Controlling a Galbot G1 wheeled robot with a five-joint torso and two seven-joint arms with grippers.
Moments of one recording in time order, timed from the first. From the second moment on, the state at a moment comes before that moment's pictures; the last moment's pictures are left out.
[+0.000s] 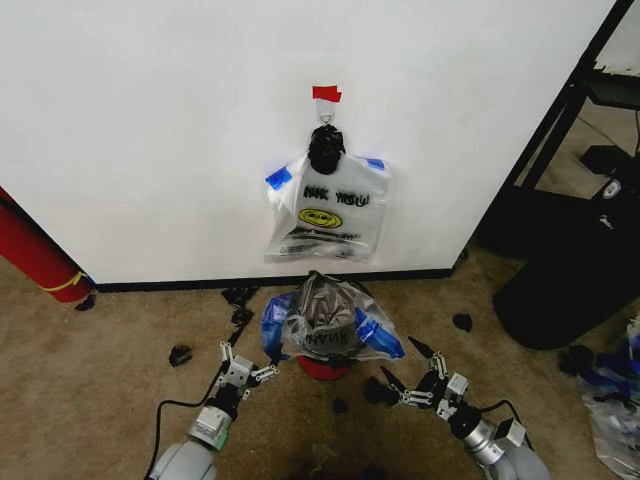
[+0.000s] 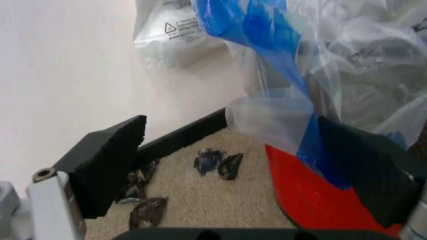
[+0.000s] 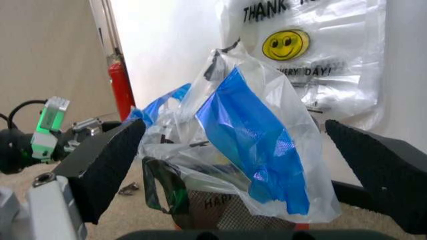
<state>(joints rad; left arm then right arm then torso) 1.42 -1.10 -0.23 -1.70 -0.01 -0.33 -0.09 -1.39 1.01 0.29 1.50 0.77 0.67 -0.78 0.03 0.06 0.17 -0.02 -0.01</state>
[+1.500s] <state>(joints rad) 1.38 -1.14 -0.36 -1.65 -0.45 -0.62 0.46 -1.39 1.05 0.25 1.58 0.80 0.67 -0.74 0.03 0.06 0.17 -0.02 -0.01</state>
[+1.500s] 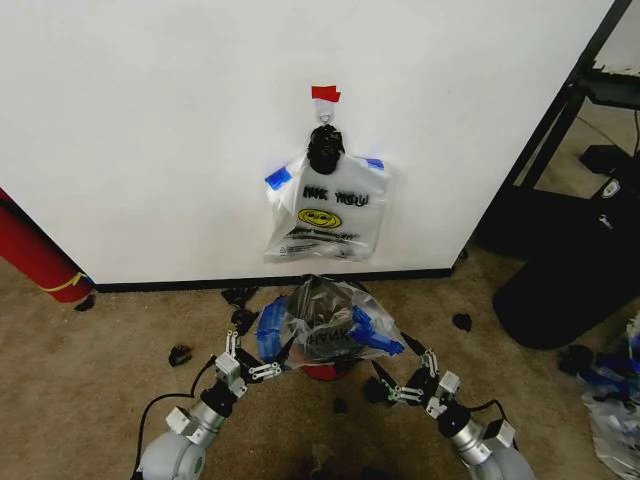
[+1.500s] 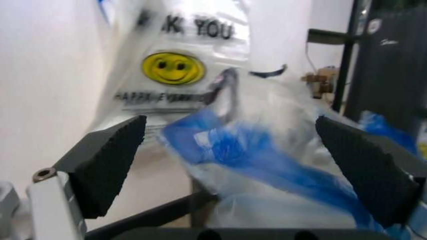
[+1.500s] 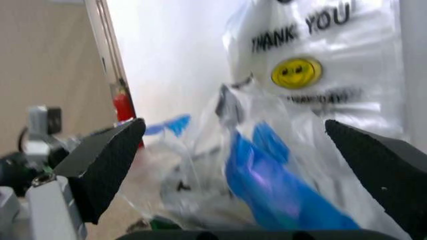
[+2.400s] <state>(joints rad) 0.94 -0.68 -0.03 -1.82 -0.59 -0.21 0.27 -1.41 1.10 0.39 2.02 0.27 0.55 0.27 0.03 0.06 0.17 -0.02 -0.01</state>
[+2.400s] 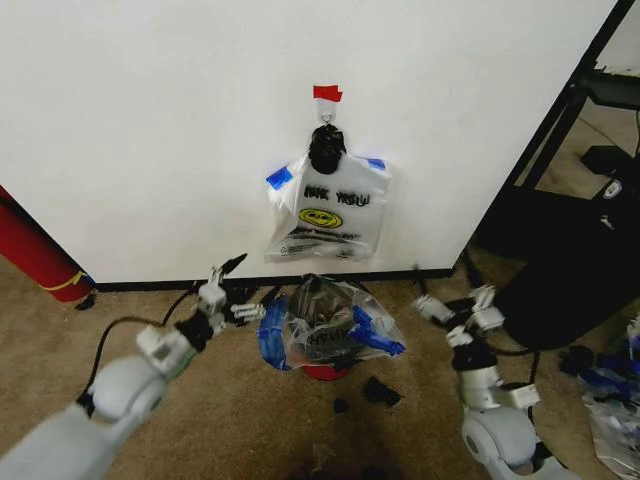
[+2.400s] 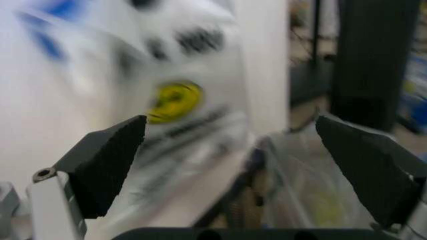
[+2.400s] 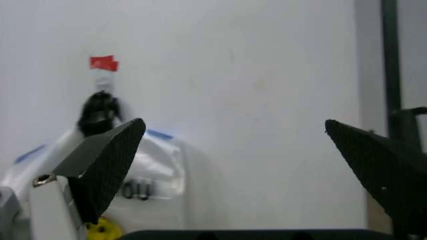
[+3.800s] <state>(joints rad) 0.10 -1.04 0.74 -1.29 -0.51 0.29 0.42 -1.56 1.17 0.49 2.14 0.15 0.52 0.30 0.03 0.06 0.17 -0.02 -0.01</state>
